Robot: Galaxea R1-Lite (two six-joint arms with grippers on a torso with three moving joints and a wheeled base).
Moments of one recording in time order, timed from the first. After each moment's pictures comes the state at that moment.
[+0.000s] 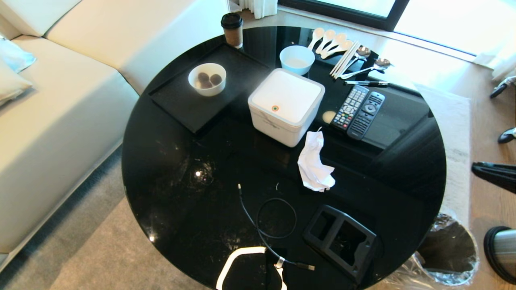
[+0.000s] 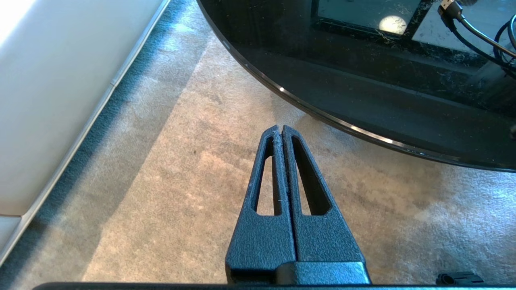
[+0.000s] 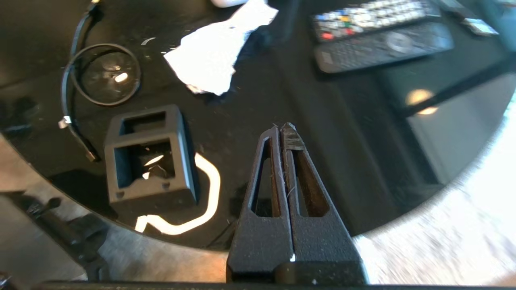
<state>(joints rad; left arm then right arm) 0.00 0.00 0.00 0.00 -0.03 0.13 0.10 0.96 -0.73 -0.02 0.37 -0.50</state>
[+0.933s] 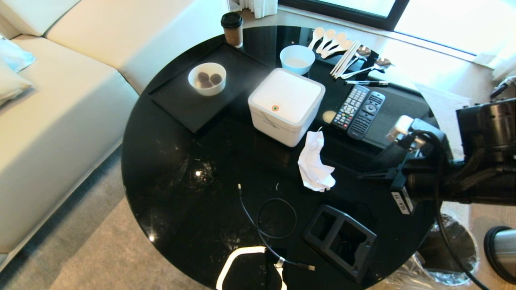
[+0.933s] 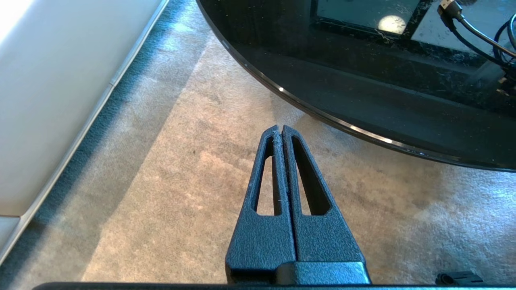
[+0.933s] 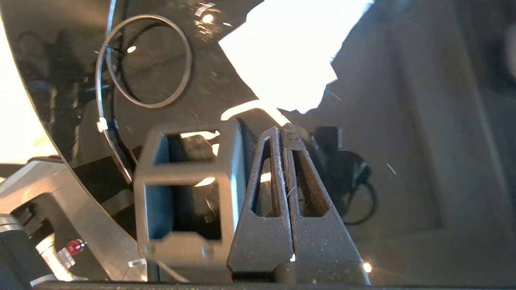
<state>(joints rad) 0.00 0.00 0.00 0.00 -0.03 0.13 0.36 1.50 -0.88 -0.11 0.32 -0.41</state>
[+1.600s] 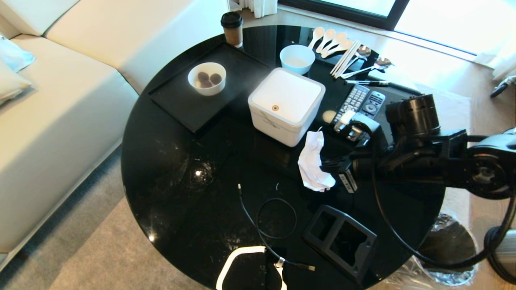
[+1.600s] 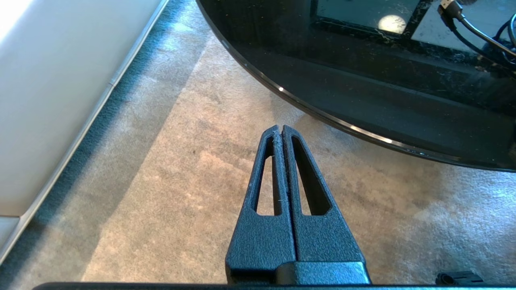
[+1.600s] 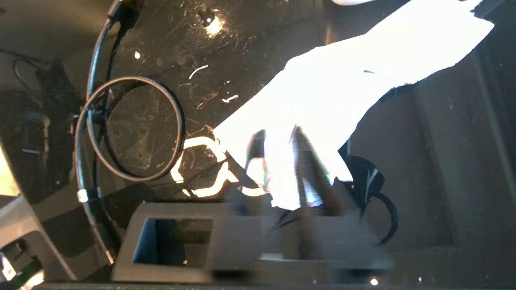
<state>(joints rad) 0.00 0.00 0.00 0.00 -0.03 0.13 0.46 1.73 -1.08 -0.17 0.26 -0.35</state>
